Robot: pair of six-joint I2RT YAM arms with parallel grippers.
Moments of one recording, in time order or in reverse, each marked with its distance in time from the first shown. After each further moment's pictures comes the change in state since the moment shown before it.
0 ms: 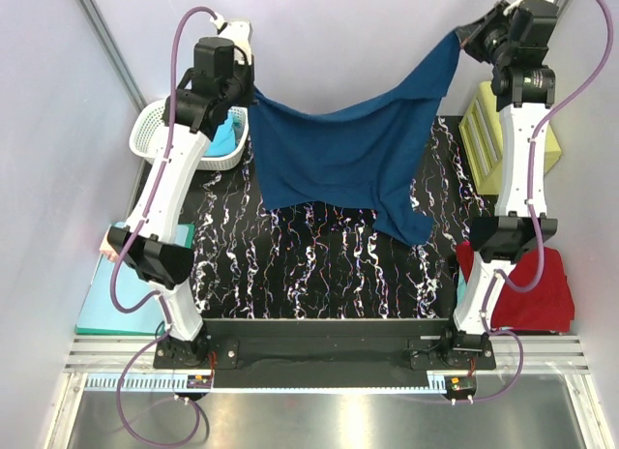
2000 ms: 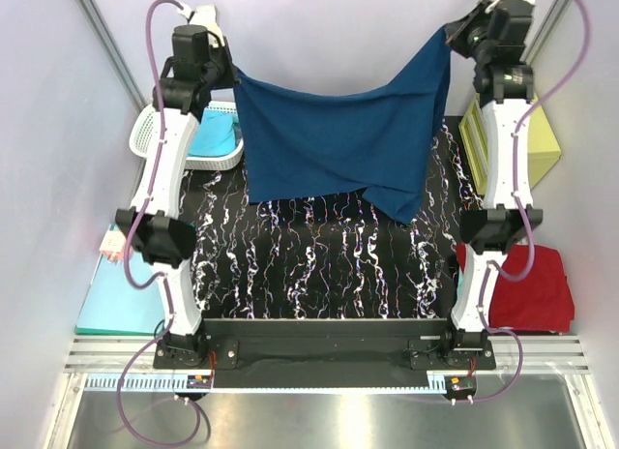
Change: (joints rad) left arm 0.154 0.163 0.156 0.095 0.116 -0.130; right arm 0.042 0.113 0.113 0.016 0.112 -0.027
